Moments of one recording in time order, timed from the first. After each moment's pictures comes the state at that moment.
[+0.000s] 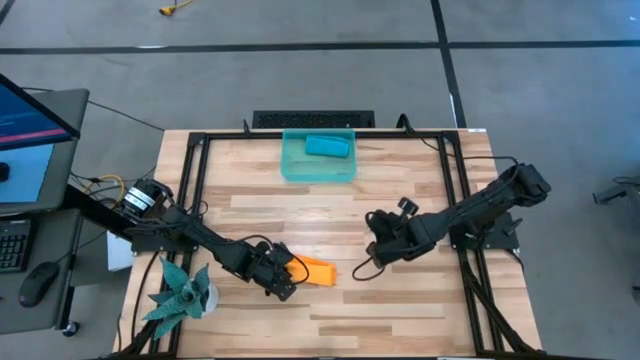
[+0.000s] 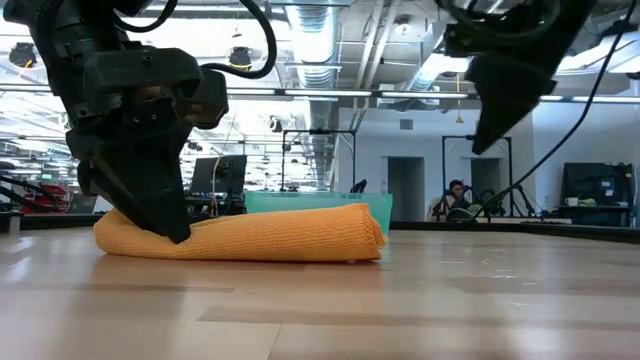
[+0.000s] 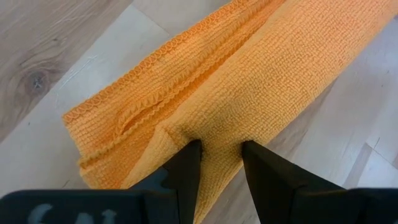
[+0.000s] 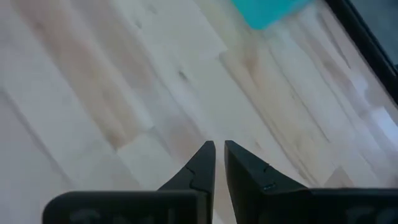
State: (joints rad) left arm -0.48 1.75 0.88 -0.31 -0.26 -1.12; right arm 0.39 1.55 1.05 -0.99 0.61 0.87
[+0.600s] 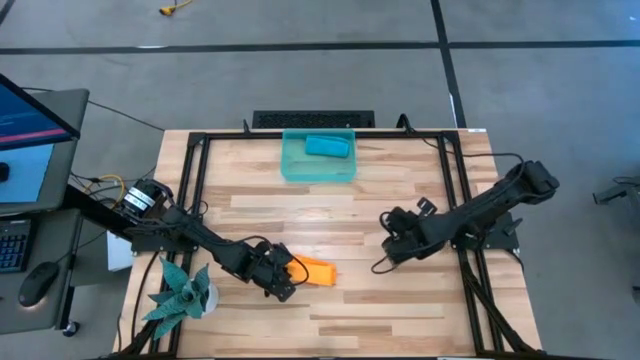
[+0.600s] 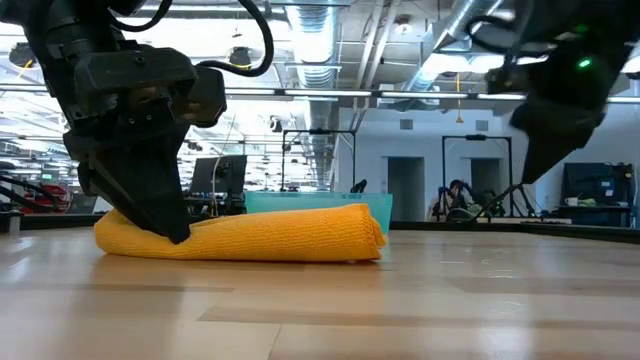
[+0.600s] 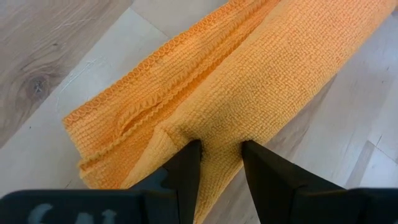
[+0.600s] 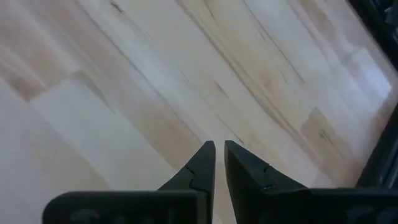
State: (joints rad) left arm -0.48 1.75 0.88 -0.30 -0.28 -1.10; right arm 0.41 1.47 0.85 -1.05 0.58 1.05
